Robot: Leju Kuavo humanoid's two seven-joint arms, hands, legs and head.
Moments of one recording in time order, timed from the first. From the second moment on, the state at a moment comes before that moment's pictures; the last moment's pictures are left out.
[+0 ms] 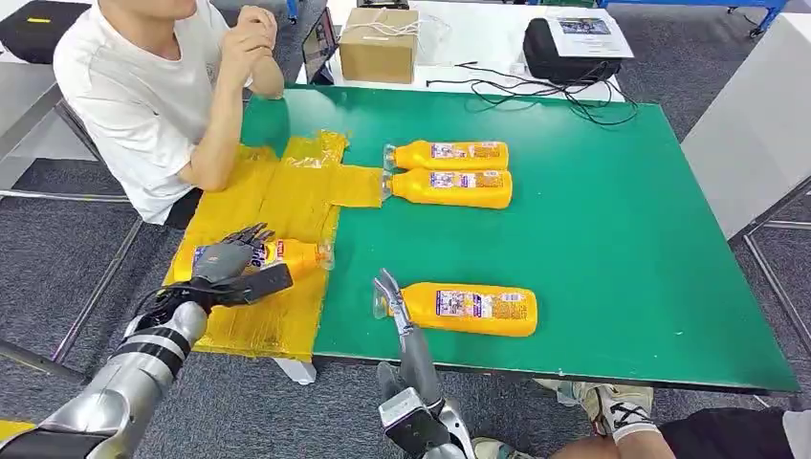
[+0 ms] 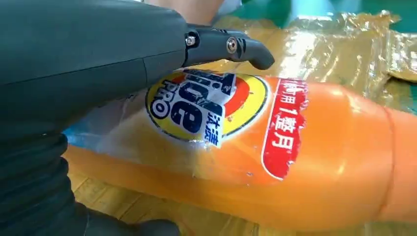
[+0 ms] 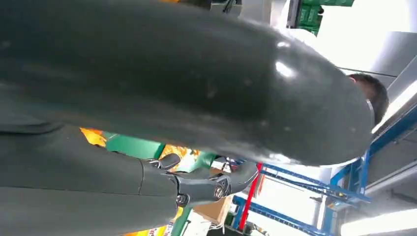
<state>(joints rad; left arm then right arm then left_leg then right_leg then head) -0.57 0.13 -0.17 -0.55 -1.02 0.00 -0.34 -0.10 0.15 0.83 -1.22 0.16 -0.50 -0.70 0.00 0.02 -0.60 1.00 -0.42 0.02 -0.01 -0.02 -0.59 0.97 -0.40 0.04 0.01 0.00</state>
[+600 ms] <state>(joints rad) -0.46 0.02 -0.06 -0.87 -0.46 -0.28 -0.56 -0.11 0.16 0.83 -1.21 0.16 -0.50 -0.70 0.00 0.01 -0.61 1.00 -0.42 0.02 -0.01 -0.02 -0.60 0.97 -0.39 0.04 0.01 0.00</state>
